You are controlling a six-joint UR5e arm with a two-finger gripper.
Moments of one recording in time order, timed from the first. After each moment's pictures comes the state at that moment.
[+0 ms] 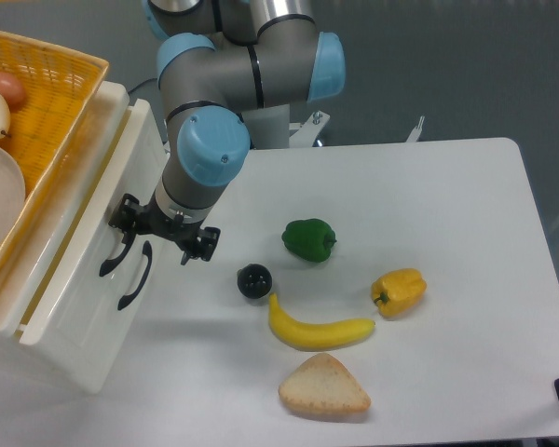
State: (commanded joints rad) arm 2.26 -1.85 -1.56 -1.38 1.16 0.43
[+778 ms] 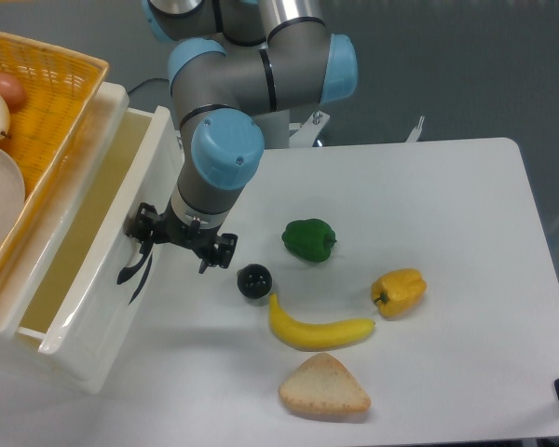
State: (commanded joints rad) arm 2.29 -1.87 -1.54 -1.35 1.19 0.44
